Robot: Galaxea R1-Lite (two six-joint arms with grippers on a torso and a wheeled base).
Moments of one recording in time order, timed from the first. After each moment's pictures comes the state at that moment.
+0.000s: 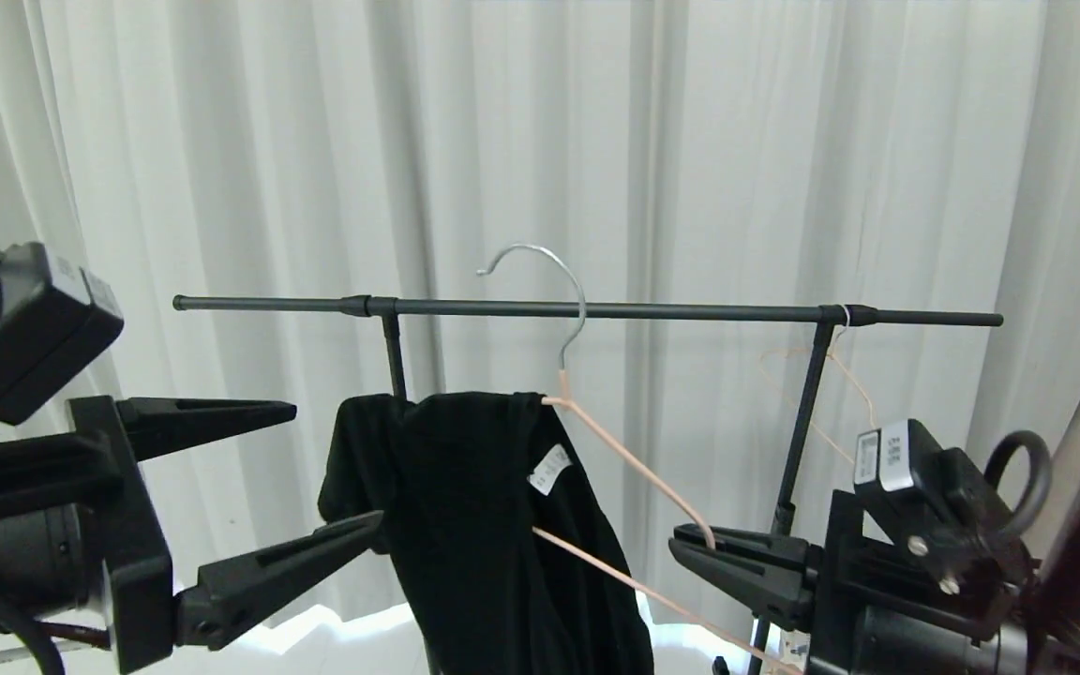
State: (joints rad) left arm -0.54 1.07 -0.77 0.09 -0.20 0.24; right arm 0.98 1.48 -0.38 -0.98 0.15 0.01
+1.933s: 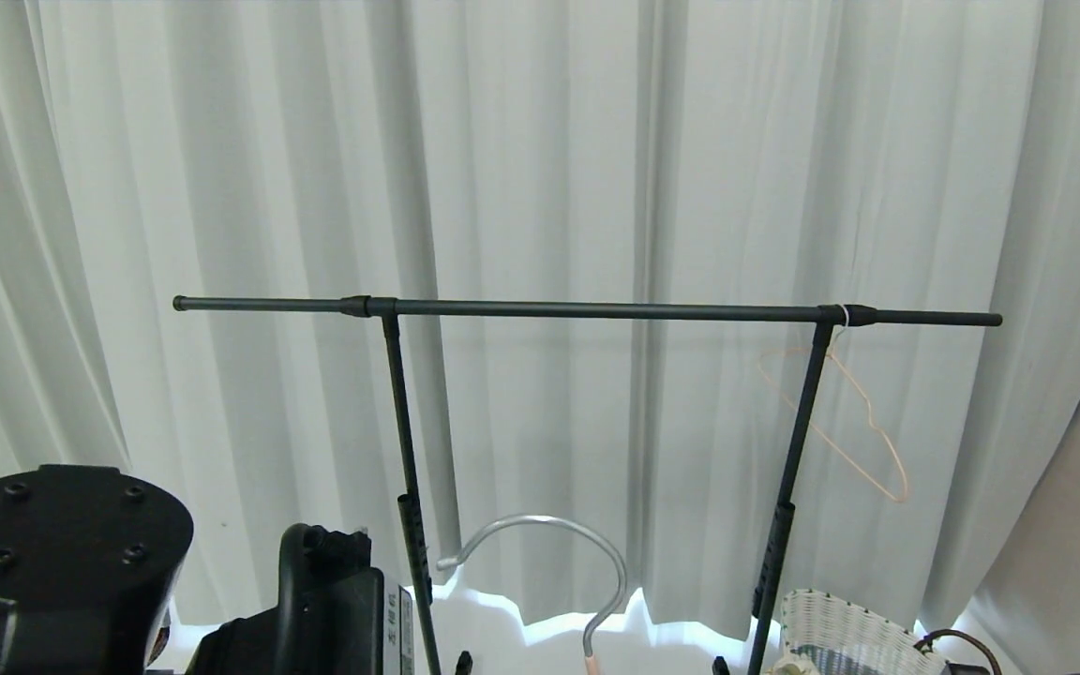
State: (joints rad) left arm -0.84 1.25 -0.56 -0.06 -0.32 0.37; right arm 1.12 1.28 -0.13 -0.99 0.27 -0.09
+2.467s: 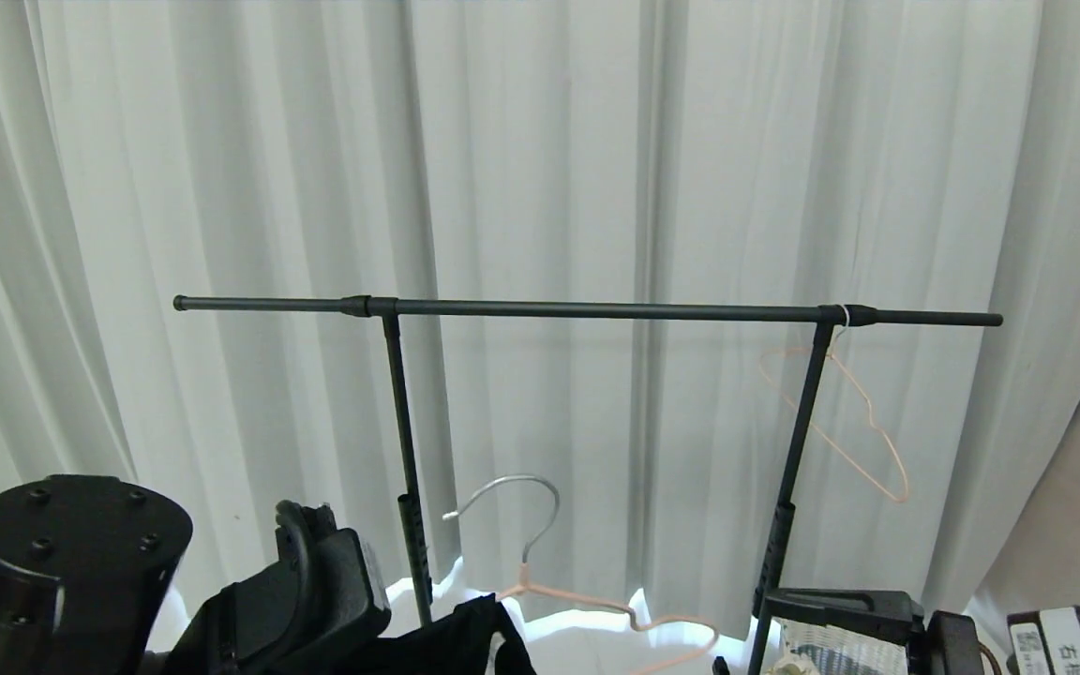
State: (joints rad) left arm -0.72 1.25 -0.50 -0.06 -0.14 0.36; right arm 1.04 1.32 -0.15 -0.98 0.20 -0.12
